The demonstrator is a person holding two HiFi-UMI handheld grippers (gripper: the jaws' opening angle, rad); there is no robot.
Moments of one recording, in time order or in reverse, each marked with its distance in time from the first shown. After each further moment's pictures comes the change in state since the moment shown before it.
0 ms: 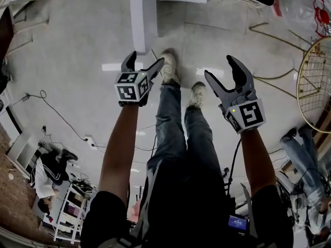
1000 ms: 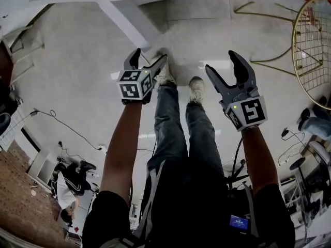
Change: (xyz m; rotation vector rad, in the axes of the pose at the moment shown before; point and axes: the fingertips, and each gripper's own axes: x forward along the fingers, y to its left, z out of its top) left arm 0.050 -0.095 0.020 0.132 0.046 -0.103; right arm -0.072 -0.066 -0.012 0.103 -0.082 -0.176
